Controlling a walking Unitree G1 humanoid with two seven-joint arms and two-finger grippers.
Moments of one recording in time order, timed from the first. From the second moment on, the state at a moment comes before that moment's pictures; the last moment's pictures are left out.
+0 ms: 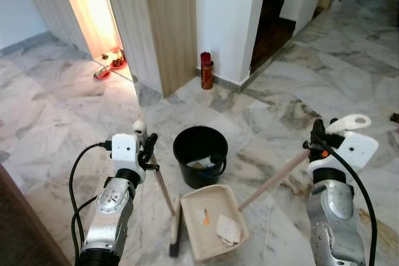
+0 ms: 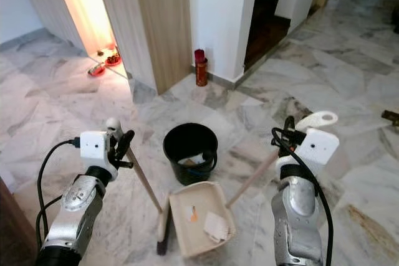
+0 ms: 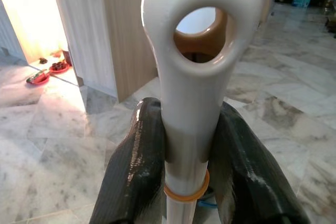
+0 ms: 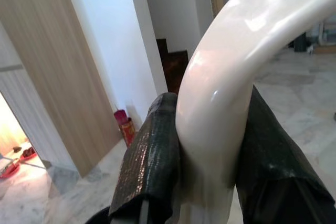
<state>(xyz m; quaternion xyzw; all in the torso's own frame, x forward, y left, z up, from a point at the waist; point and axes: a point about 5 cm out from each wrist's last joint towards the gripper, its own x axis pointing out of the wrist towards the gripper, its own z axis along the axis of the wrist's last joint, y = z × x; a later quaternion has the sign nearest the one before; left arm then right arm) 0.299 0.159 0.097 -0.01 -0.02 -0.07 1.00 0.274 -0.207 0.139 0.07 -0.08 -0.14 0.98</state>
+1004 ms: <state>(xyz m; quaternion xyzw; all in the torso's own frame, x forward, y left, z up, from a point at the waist) 0.305 0.158 0.099 -0.01 -0.03 -0.08 1.00 0.263 -0.190 0.224 0.11 -0.14 -0.09 0.98</state>
